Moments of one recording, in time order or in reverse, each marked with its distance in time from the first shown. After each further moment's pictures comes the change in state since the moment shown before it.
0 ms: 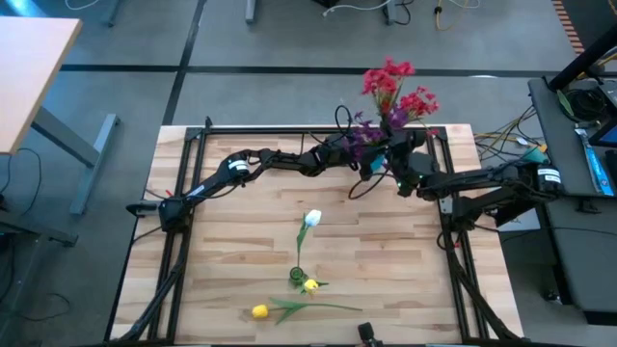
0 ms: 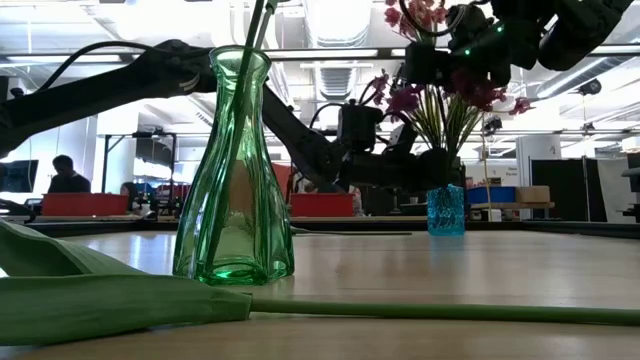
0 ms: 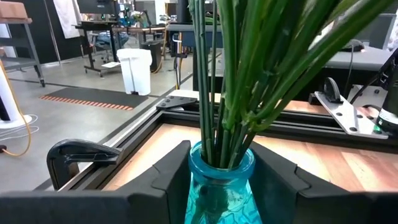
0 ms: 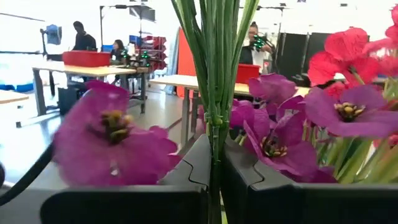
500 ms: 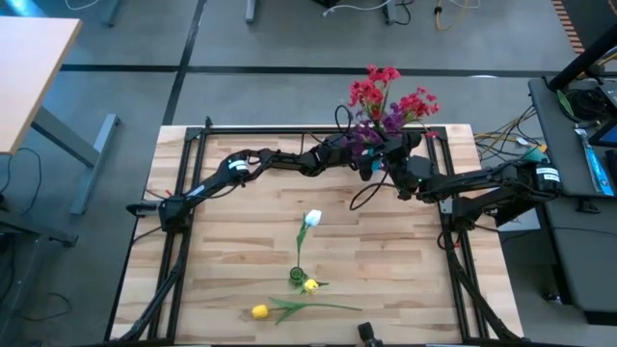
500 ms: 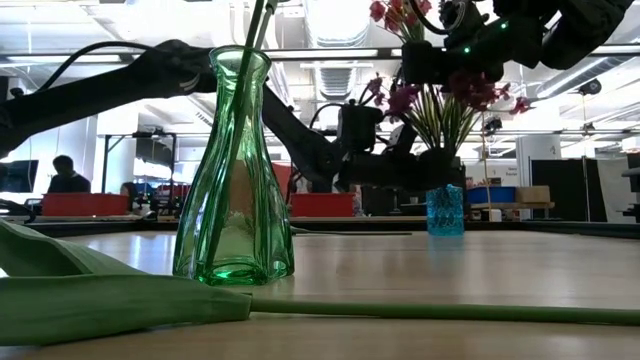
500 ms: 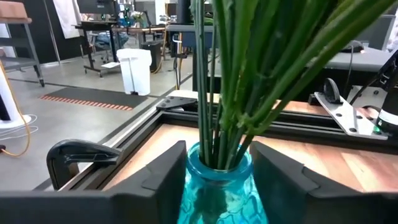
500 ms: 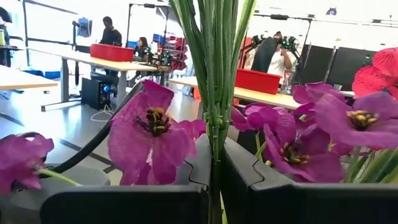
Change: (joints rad) left arm 0.000 0.000 0.001 0.003 0.004 -0.004; right arm 0.042 0.008 0.000 -0.004 -0.061 -0.071
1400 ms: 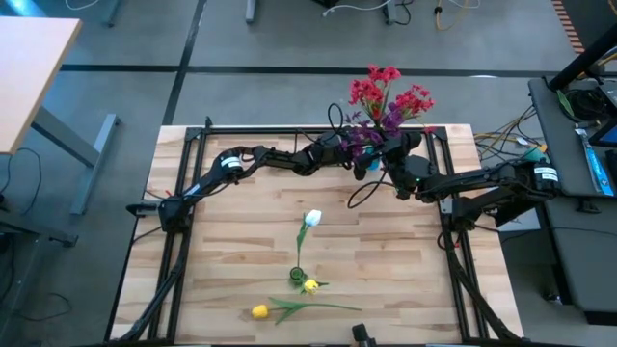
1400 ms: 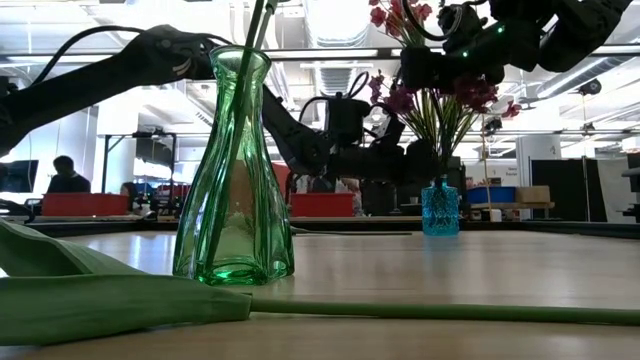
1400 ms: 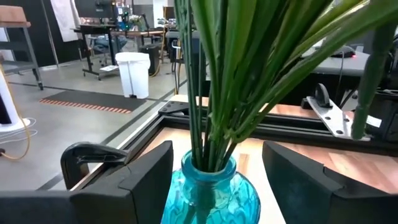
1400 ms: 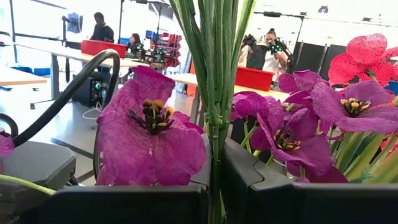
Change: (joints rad) left arm 0.011 -0.099 -0.155 0.069 0.019 0.001; right arm -0.007 0.019 0.000 0.010 0.025 0.001
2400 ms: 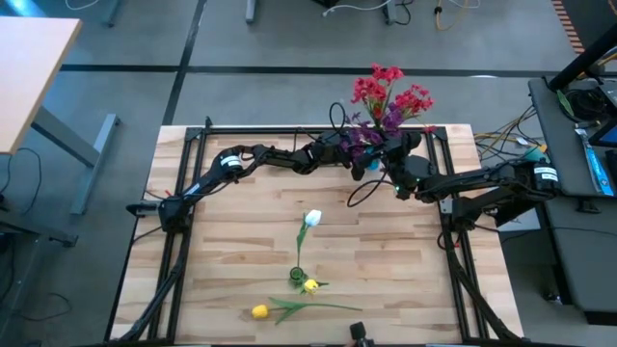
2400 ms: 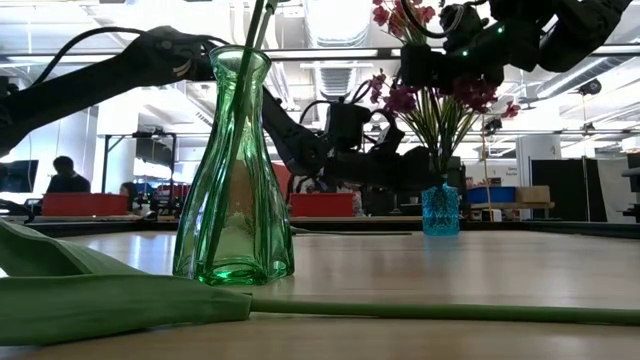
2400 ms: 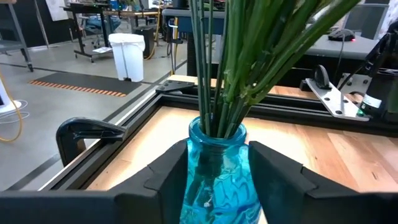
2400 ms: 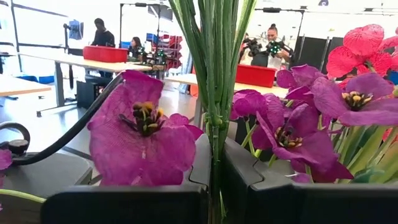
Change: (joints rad) left arm 0.014 0.000 -0.004 -0.073 0.033 -0.008; right arm 0.000 0.001 0.000 0.001 -0.002 0.054
